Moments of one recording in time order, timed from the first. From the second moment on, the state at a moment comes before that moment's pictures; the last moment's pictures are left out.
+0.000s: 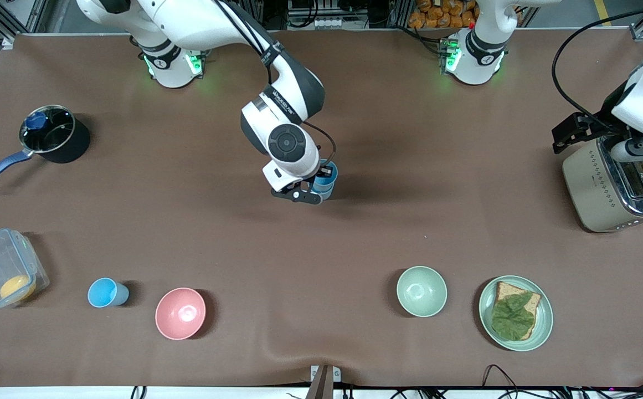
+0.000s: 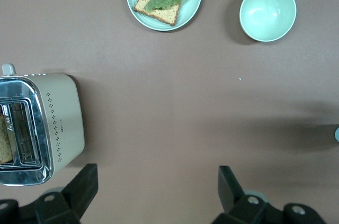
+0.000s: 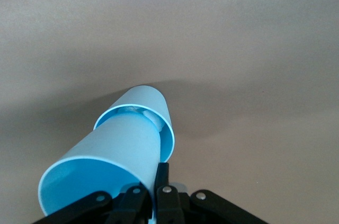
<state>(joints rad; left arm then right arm) -0.13 -0.01 0.01 -1.59 0.04 1.59 -0.15 0.70 0.63 0.04 -1.49 0.22 1.97 0.86</state>
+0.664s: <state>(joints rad) -0.13 -0.01 0.01 -1.59 0.04 1.59 -0.15 0.65 0.60 0.02 -1.46 0.22 1.90 0.82</state>
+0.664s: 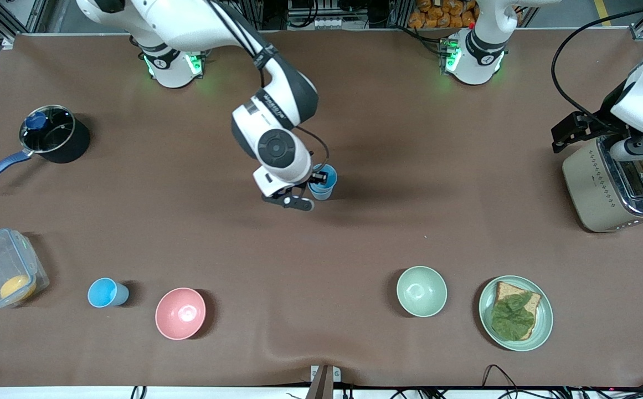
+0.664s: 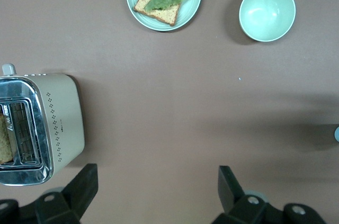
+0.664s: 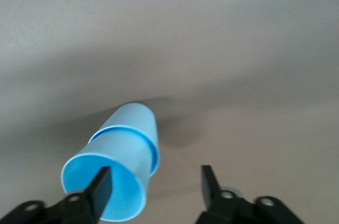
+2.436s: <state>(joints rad) -0.14 -0.02 0.00 -1.59 0.04 1.57 -0.15 -0.05 0.14 0.02 -1.50 0.04 1.46 -0.11</state>
